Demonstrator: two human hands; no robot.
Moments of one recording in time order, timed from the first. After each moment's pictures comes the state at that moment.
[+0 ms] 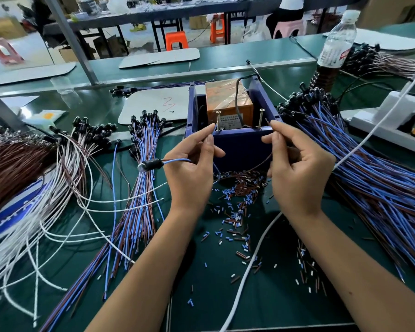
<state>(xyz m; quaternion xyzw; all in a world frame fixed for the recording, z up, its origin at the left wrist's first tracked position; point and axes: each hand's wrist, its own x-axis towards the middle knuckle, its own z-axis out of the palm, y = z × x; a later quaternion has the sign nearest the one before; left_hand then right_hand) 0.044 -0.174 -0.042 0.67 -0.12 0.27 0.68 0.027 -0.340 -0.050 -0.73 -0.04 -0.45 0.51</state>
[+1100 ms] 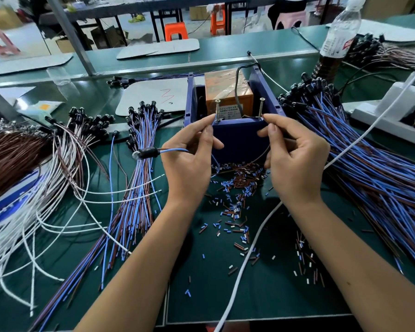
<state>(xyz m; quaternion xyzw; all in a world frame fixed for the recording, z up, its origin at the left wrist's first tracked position) 0.043 -0.173 -0.038 0.68 -0.12 0.27 0.67 0.031 -0.341 -0.050 -0.75 -0.03 -0.40 0.53</state>
